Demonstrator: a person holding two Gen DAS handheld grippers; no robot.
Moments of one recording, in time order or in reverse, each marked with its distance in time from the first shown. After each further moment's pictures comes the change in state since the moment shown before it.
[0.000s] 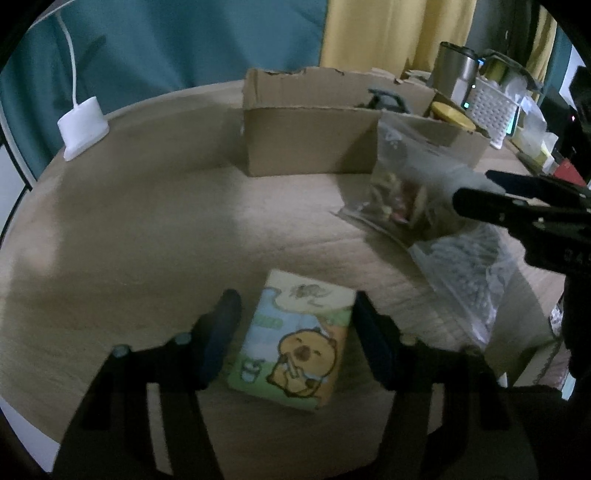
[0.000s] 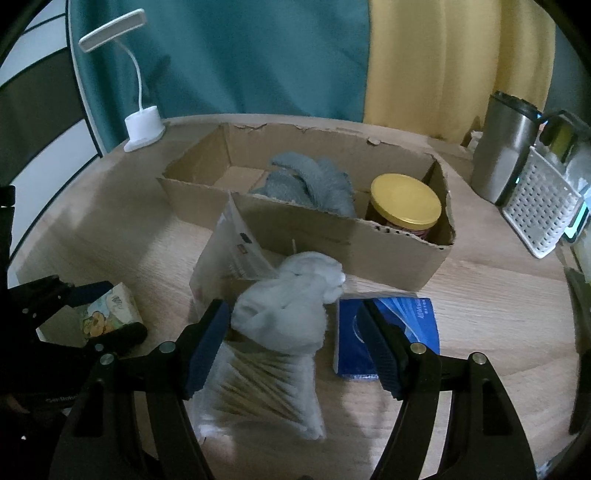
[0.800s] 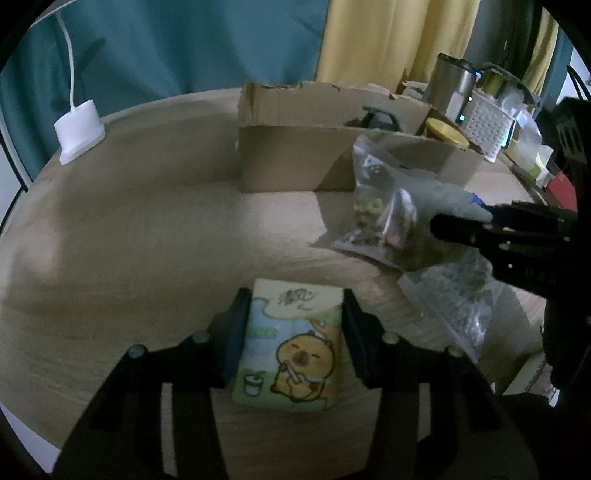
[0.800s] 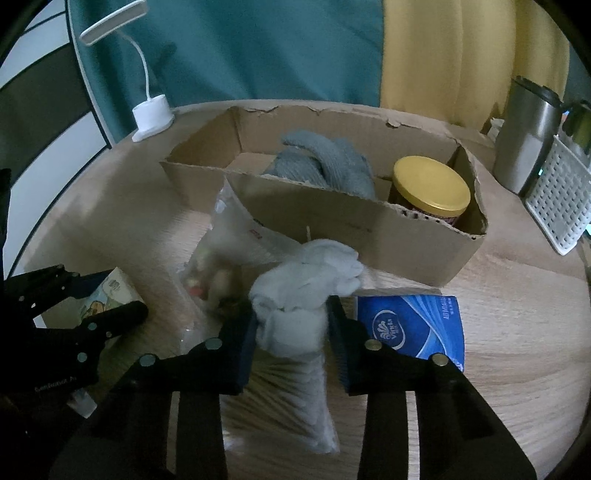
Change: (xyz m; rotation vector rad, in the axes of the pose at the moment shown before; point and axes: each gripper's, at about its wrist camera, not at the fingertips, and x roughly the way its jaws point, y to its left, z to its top) left arm -0.006 0.000 0.014 -0.023 -0.023 -0.031; right arm 0.013 0.000 0.002 -0.006 0.047 0.068
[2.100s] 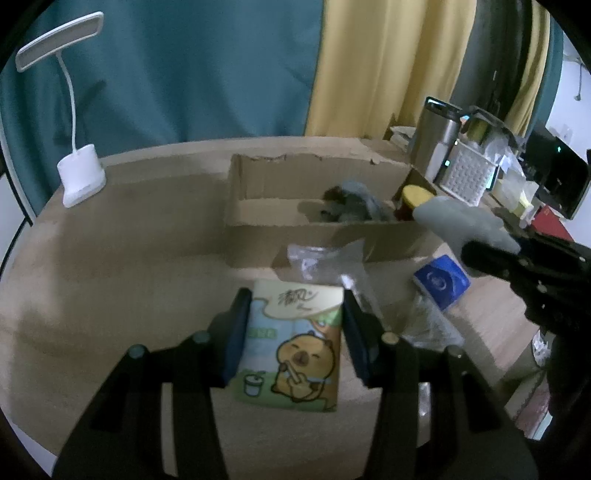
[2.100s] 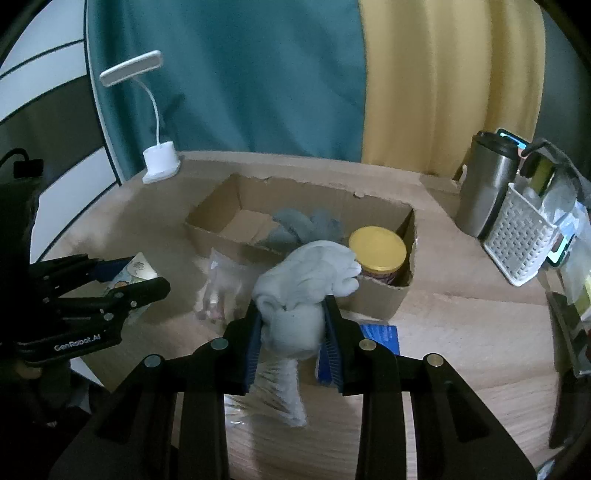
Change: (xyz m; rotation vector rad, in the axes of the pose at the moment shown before) left arm -0.035 -0.014 0.041 -0.012 -0.135 -0.027; right arm -0.075 -0.010 0.011 -0.015 -0.162 -0.033
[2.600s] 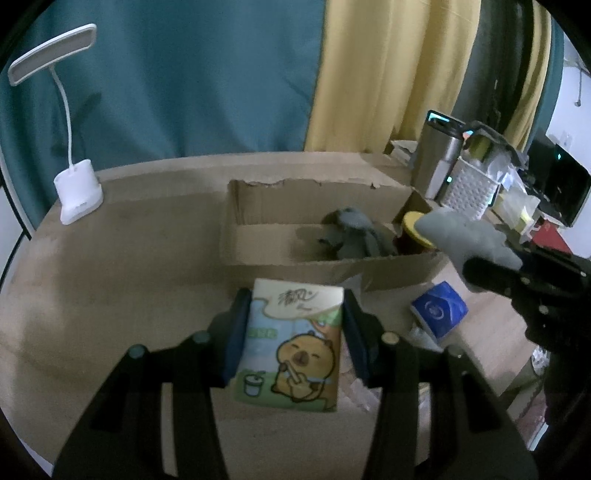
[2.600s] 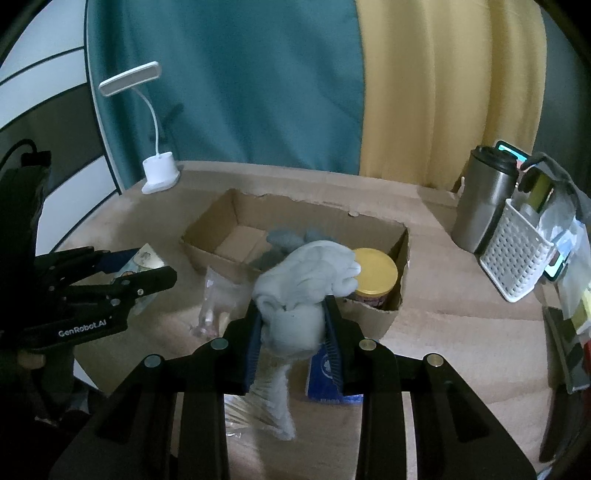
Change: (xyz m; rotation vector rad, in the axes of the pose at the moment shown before) left arm 0.004 -0.001 0.025 -0.006 -0.029 -0.001; right arm -0.003 -0.008 0.016 -0.011 -0.023 0.005
